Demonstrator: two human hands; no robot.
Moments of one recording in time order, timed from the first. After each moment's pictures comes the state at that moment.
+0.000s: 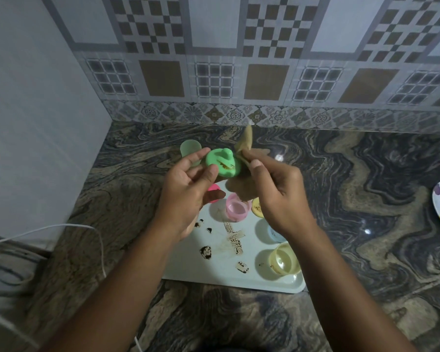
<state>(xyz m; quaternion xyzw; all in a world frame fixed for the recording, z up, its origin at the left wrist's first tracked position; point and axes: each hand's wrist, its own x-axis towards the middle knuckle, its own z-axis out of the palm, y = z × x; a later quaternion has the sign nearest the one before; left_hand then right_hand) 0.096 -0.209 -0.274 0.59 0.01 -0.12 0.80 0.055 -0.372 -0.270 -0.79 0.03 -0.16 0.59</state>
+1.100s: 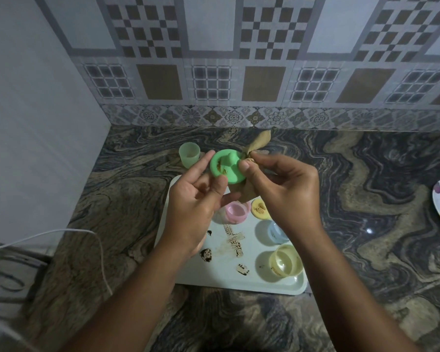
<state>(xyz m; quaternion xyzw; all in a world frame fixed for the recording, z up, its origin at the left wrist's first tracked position) 0.071 -0.224 -0.272 0.55 -0.03 -0.09 0.83 0.054 -0.378 -0.265 -0.72 0.08 -0.20 0.66</state>
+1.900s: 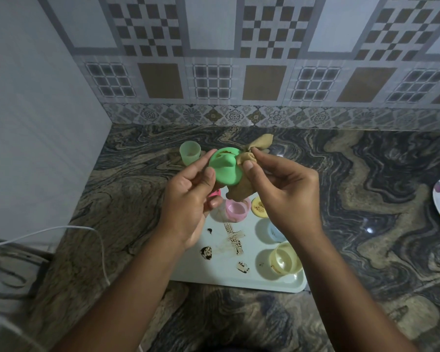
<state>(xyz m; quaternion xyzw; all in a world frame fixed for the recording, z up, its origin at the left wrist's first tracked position) 0.077 -0.218 -0.267 0.53 0.00 -0.13 0.84 0.046 -0.374 -0.266 -0.69 0.05 -0.21 0.69</state>
